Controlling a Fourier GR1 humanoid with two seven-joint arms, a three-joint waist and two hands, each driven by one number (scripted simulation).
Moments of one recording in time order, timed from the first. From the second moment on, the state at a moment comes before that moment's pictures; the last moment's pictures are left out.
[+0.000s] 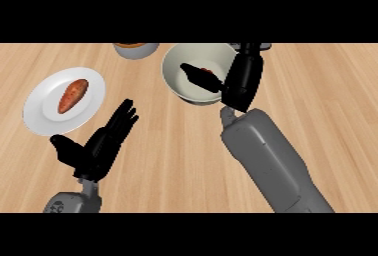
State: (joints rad) left arm -0.09 0.09 -0.12 -1.54 0.21 -0.07 0.15; right arm -0.80 -0.01 0.30 -1.17 0.66 -0.99 0.42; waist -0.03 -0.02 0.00
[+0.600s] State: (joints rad) left arm -0.07 0.09 -0.10 -1.55 0.21 -0.05 0.14; right arm -0.19 0.00 0.82 -1.58 0.94 -1.12 0.49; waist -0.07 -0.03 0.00
